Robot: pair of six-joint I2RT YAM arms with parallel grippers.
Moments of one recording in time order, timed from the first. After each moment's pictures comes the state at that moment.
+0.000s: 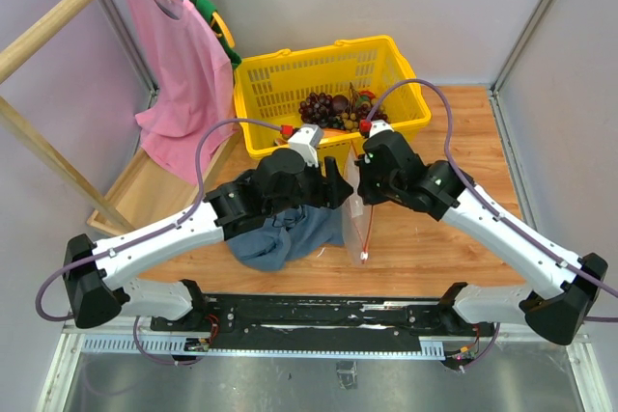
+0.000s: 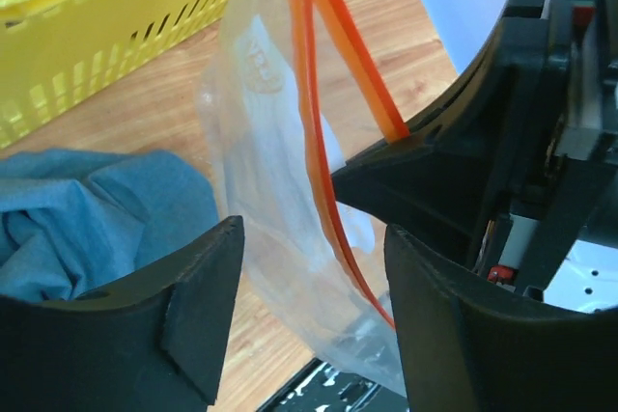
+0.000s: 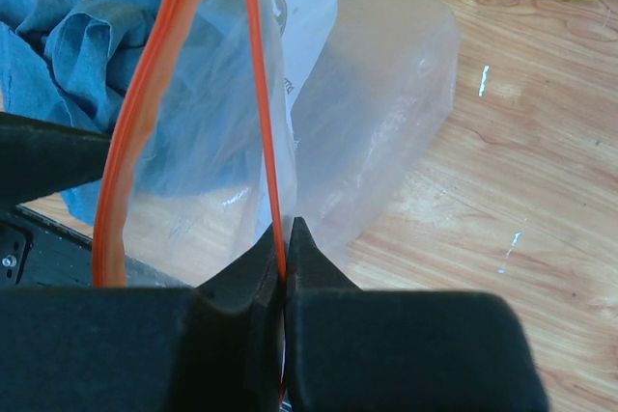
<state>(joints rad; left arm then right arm) -1.00 1.24 1.10 -0.22 -0.18 -0.64 0.82 1.22 1.26 -0.85 0.20 0.43</state>
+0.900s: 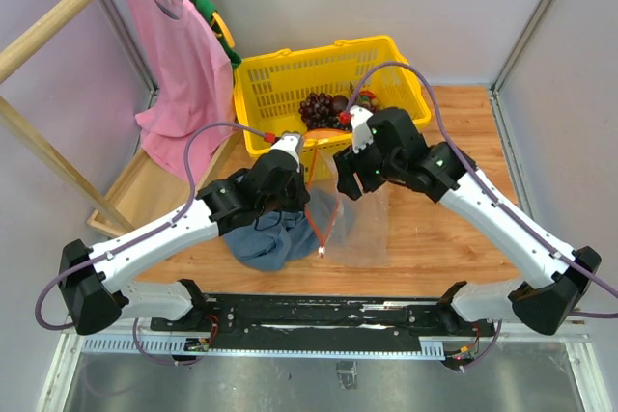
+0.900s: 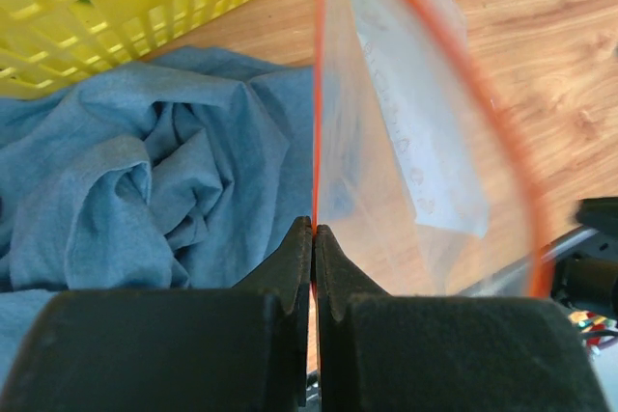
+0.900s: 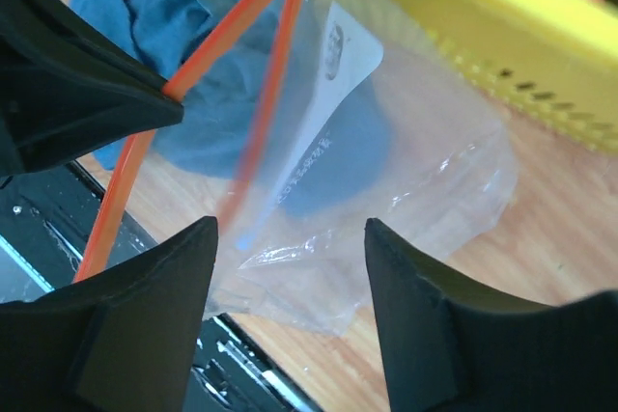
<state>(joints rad) -0.91 1.21 1.05 -0.49 -0.24 -0.62 0.76 1.29 1.38 -0.85 -0.05 0.09</state>
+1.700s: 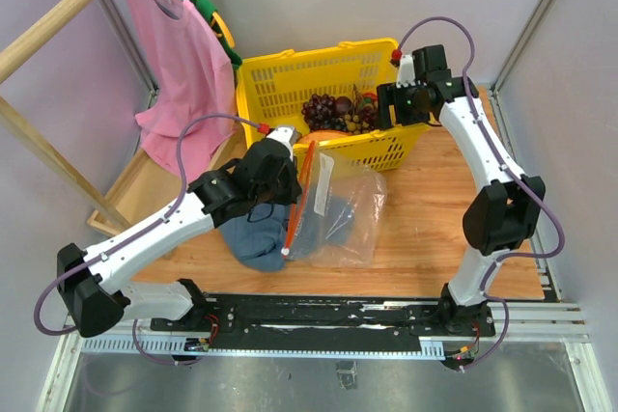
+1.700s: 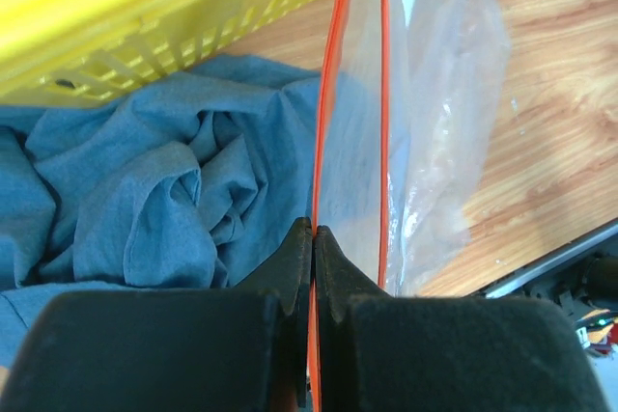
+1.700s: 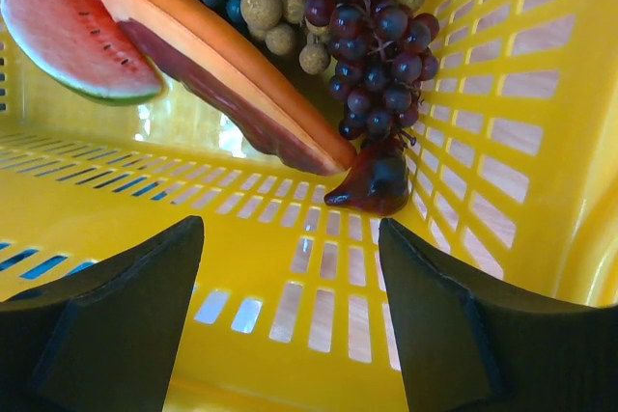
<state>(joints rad) -0.84 1.21 1.10 -0.57 -0.21 -0.56 0.22 1.81 1.81 -0.87 -0.23 -0.02</state>
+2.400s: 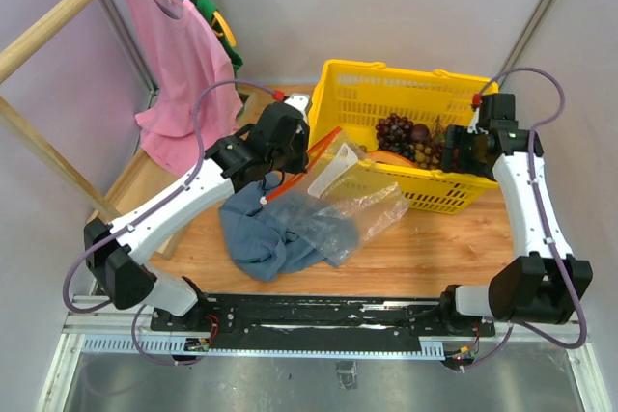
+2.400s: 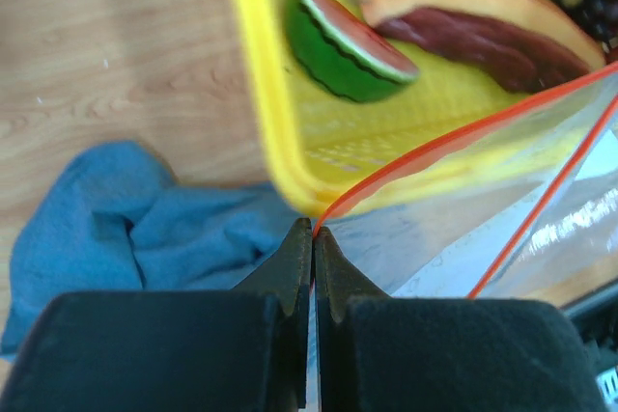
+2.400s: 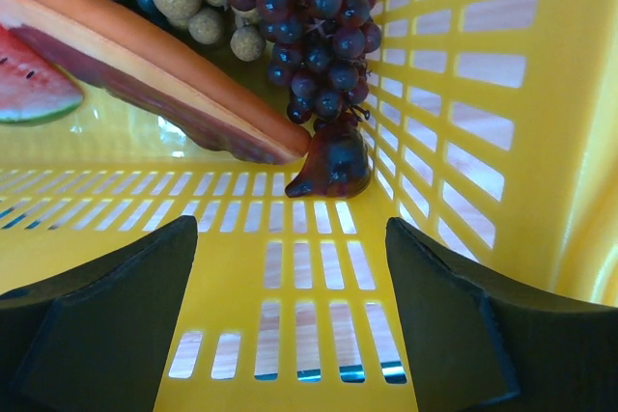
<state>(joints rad) -0.78 1.41 1.39 -0.66 -0.20 -0.42 -0.03 1.36 1.33 -0.97 0.04 0.08</state>
